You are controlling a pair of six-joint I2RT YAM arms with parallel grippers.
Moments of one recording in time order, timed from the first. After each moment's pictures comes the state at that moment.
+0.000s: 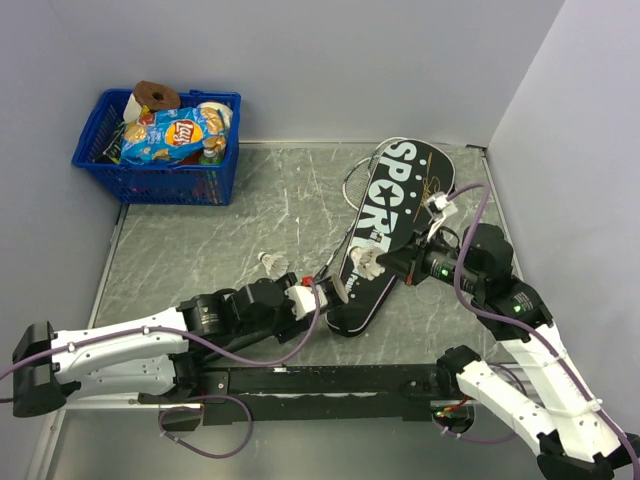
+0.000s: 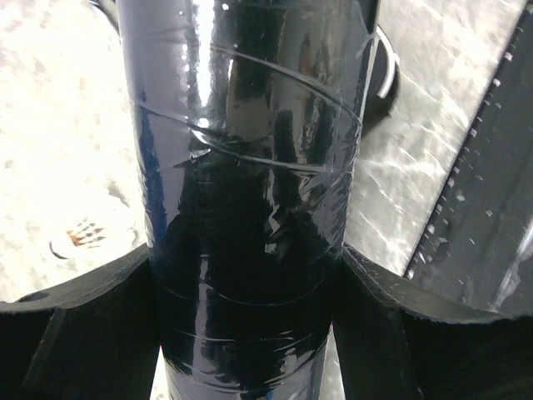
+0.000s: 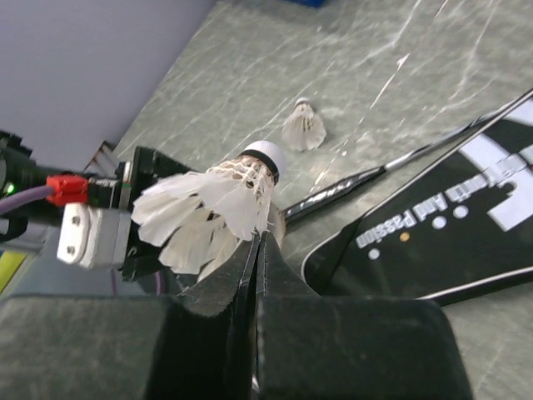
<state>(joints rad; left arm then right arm) -1.20 0.97 0.68 -0.31 -0.17 0.14 0.47 0.68 0.97 -0.58 -0.39 0.40</state>
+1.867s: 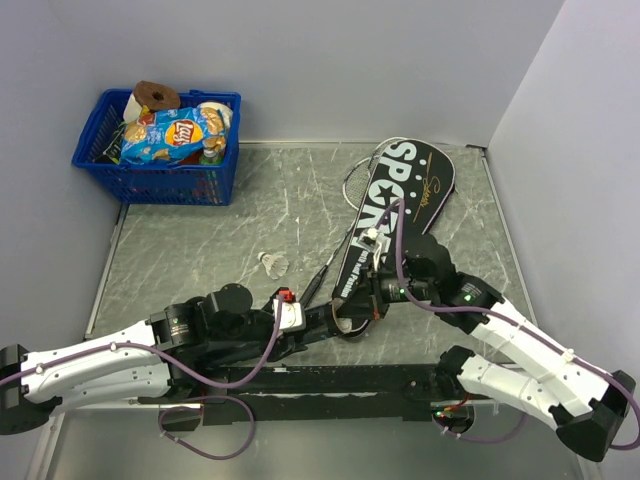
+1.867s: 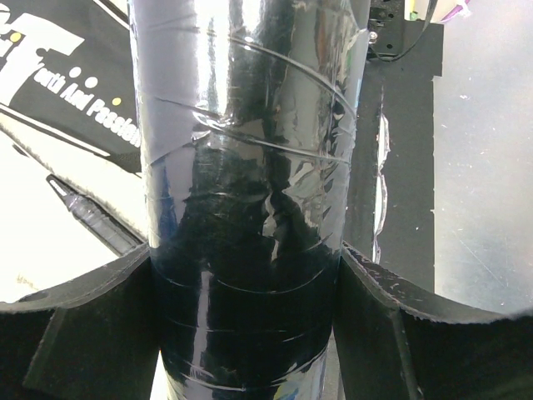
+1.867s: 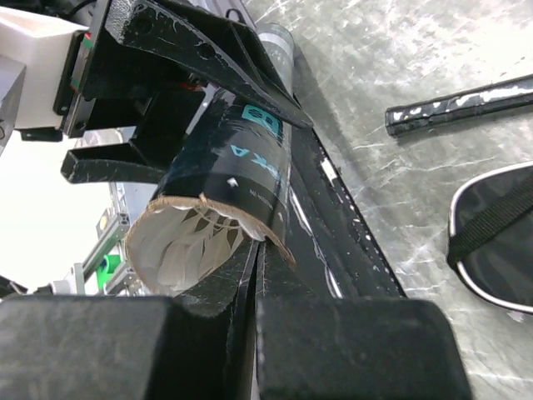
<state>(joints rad) -1.18 0.74 0.60 -0.27 0.21 0.14 0.75 0.82 0.79 -0.45 -0.64 0.52</state>
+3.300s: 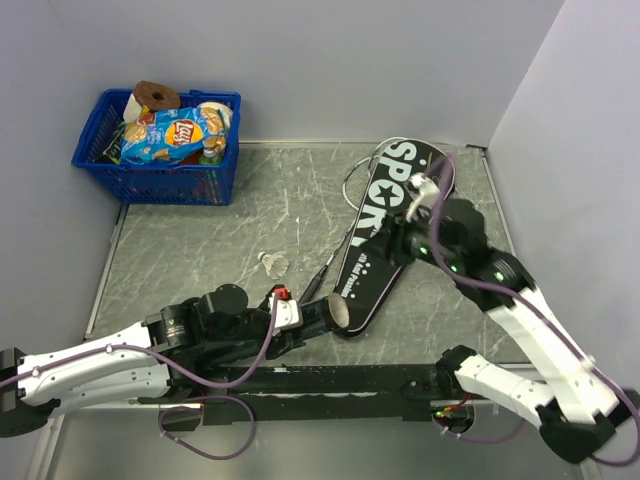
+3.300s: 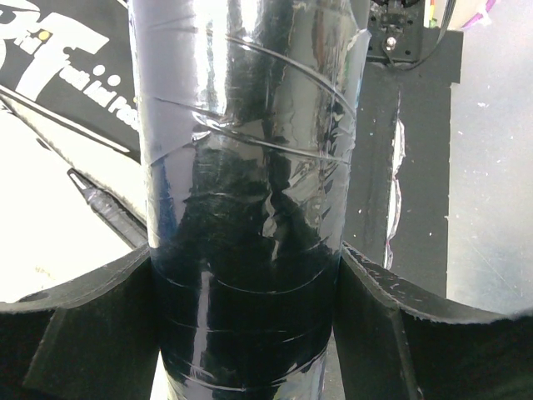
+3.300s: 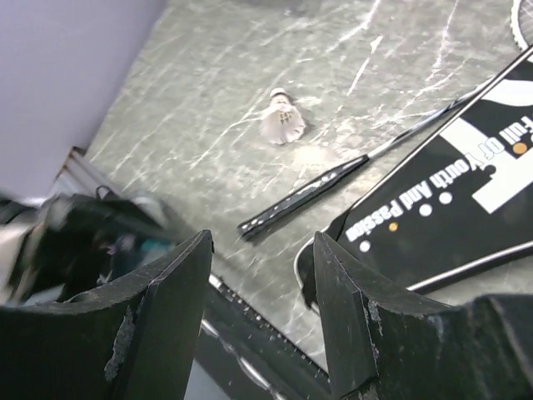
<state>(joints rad) -1.17 0.72 0.59 -0.27 0.17 0.14 0.59 0.87 1.11 -0.67 -0.20 0.43</state>
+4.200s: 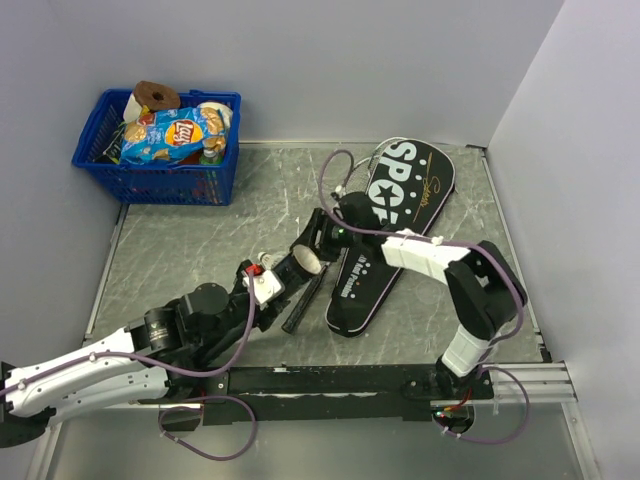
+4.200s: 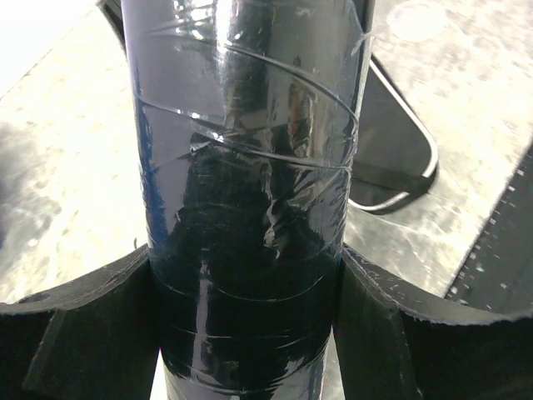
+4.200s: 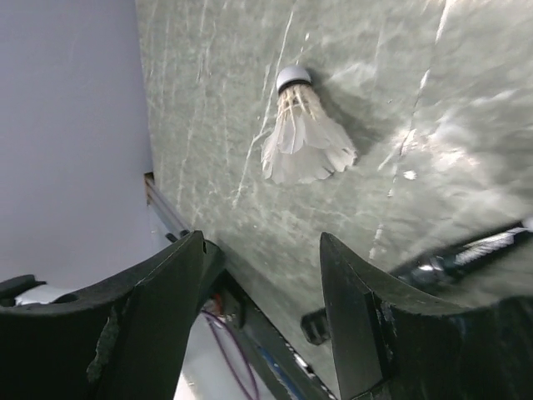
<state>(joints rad) -1.14 0.61 0.60 -0.27 -0.26 0.11 0.62 1.67 1.03 0.02 -0.44 0.92</state>
